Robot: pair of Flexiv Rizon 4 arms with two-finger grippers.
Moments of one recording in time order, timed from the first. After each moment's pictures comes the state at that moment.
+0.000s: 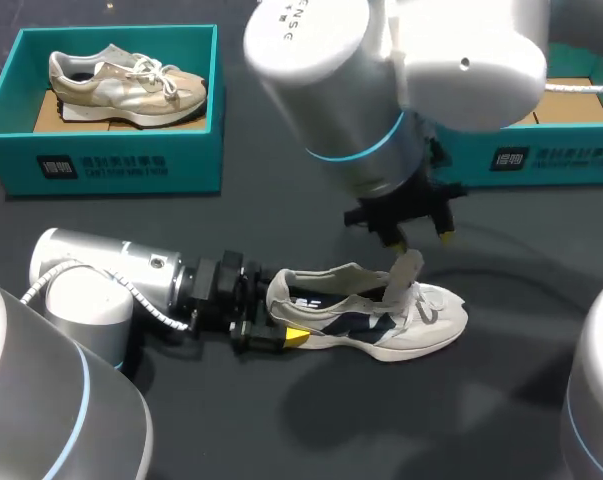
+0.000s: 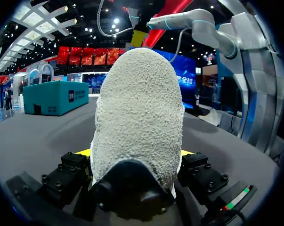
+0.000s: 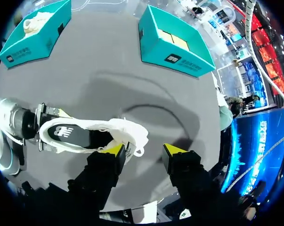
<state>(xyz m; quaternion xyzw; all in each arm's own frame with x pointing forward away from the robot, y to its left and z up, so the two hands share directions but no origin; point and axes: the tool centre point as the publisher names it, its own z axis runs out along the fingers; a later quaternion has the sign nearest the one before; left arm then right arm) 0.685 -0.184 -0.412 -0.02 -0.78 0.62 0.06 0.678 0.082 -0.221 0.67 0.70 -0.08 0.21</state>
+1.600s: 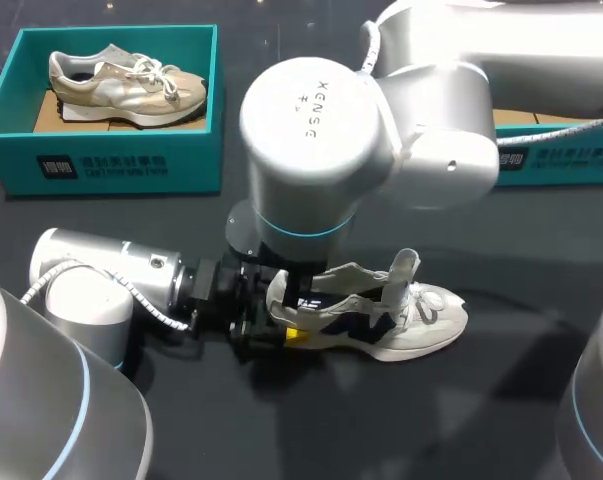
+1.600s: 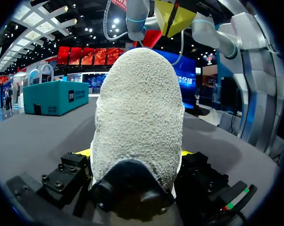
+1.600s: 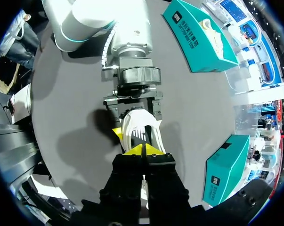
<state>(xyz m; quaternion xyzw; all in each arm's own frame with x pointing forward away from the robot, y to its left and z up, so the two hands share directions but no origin) 0.685 -0.184 -0.412 -0.02 -0.78 0.62 0.06 0.667 0.219 -0.269 0.12 0.98 0.03 0.15</state>
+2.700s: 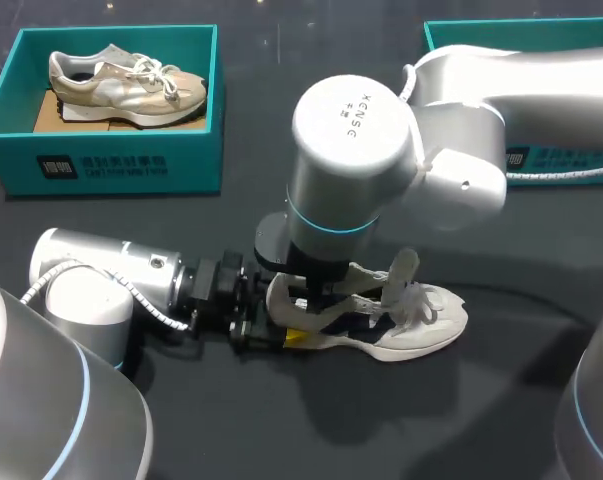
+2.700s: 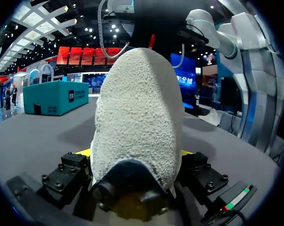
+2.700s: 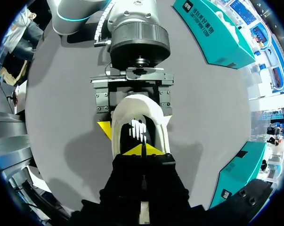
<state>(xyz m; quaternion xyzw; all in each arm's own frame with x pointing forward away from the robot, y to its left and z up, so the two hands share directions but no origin) 0.685 -0.184 -0.412 -0.02 -0.78 0.62 0.06 0.691 0.197 -0.341 0.09 0.99 0.04 0.10</state>
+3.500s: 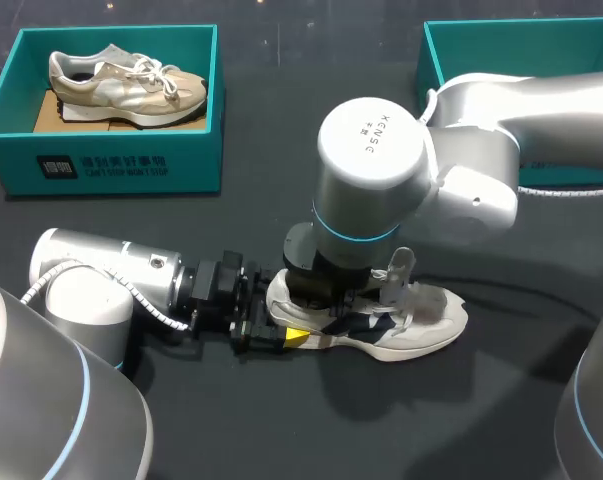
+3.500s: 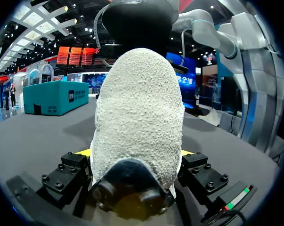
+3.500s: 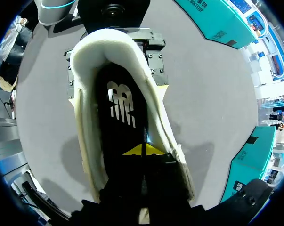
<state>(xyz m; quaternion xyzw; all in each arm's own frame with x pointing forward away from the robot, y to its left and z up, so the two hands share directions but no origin) 0.685 -0.184 -0.412 -0.02 -0.78 0.62 0.06 0.704 0.159 -0.383 0.13 0.99 0.03 0.09</state>
